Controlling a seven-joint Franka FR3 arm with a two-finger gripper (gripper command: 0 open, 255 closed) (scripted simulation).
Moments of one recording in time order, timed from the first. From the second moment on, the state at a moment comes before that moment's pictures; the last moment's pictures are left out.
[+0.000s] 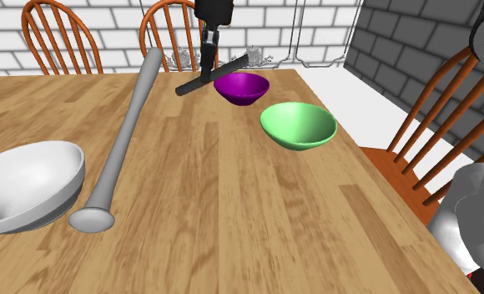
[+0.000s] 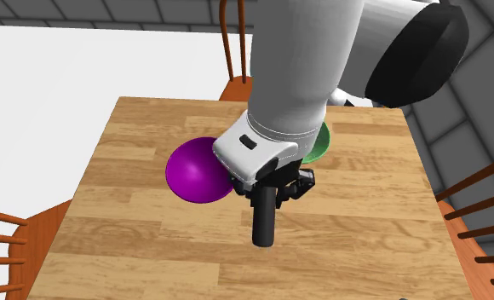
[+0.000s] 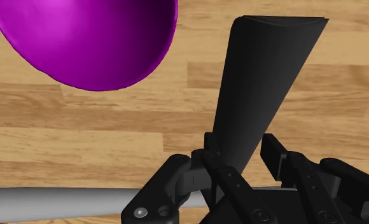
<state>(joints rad) 0.33 0.14 0.12 -1.33 0.07 1.68 -0.53</state>
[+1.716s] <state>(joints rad) 0.30 -0.58 0.05 -2.23 0.14 1.85 -0.66</state>
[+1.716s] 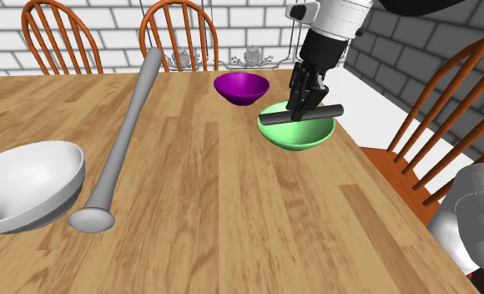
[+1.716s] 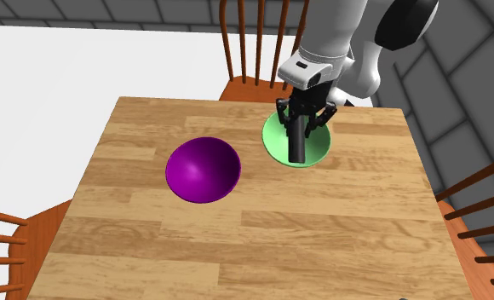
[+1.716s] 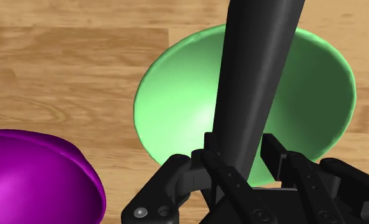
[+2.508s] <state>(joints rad) 0.30 -0.59 0.05 -2.26 0.14 1.87 -0.67</state>
